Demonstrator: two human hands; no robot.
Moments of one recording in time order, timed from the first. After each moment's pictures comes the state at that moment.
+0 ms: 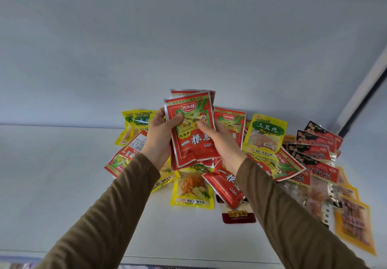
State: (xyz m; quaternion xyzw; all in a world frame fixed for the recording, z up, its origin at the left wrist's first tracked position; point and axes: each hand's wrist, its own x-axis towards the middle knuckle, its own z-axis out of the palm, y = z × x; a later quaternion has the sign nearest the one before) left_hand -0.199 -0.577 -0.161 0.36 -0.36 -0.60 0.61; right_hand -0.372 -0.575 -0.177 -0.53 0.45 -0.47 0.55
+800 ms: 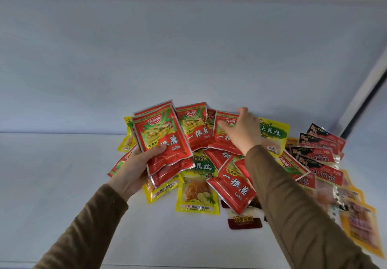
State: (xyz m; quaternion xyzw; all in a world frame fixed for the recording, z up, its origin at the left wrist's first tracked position) left_hand -0.123 -0.552 -0.202 0.44 -0.34 -0.67 0.50; right_hand -0.410 -0.611 -0.157 -0.62 0.71 -0.31 0.08
